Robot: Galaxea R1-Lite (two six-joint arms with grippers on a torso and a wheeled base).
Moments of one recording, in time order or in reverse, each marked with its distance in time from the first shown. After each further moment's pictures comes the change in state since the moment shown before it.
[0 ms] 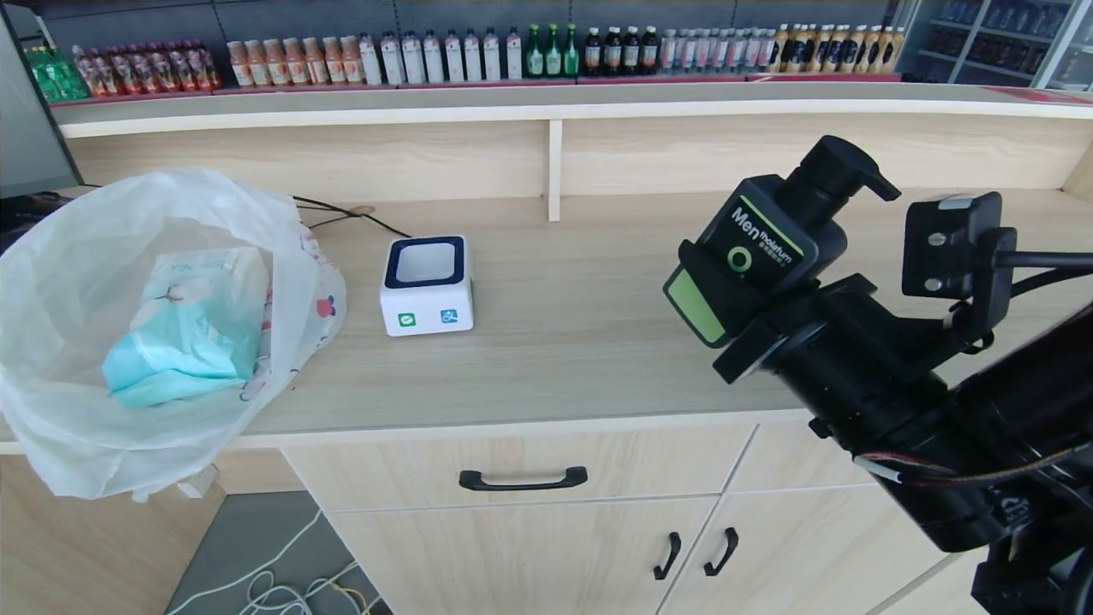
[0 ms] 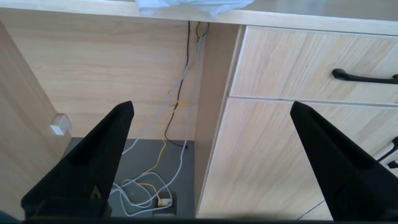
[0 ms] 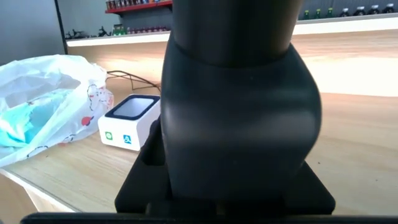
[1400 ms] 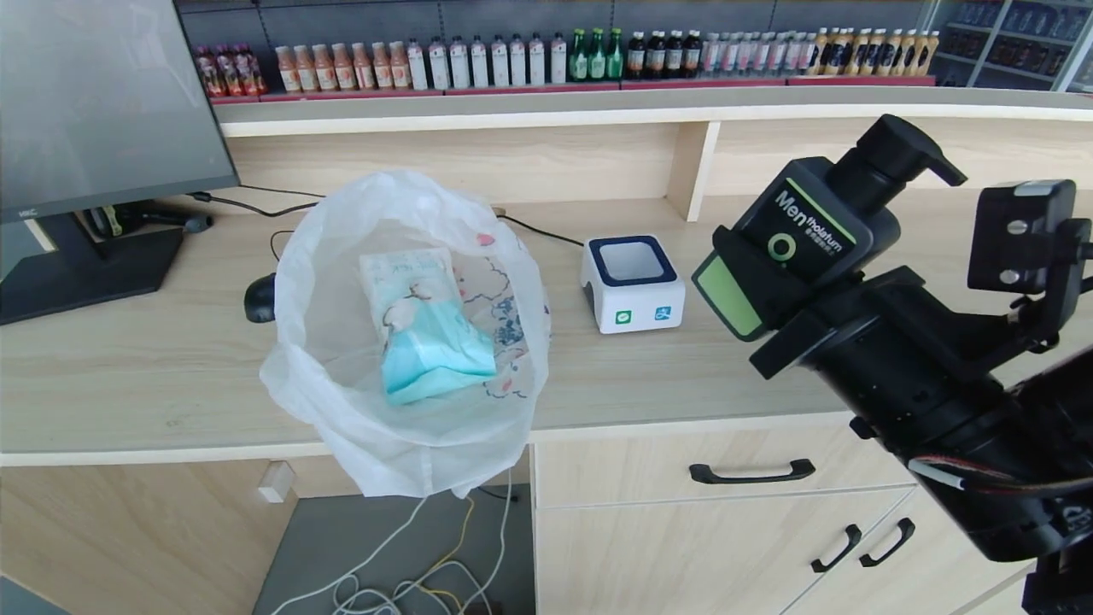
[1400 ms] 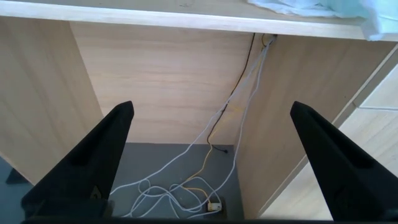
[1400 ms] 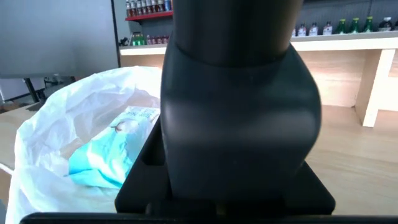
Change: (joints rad) left arm 0.001 0.000 0.000 -0.002 0.000 0.004; right arm -0.004 -0.063 0.035 -0.001 -0.002 -0.004
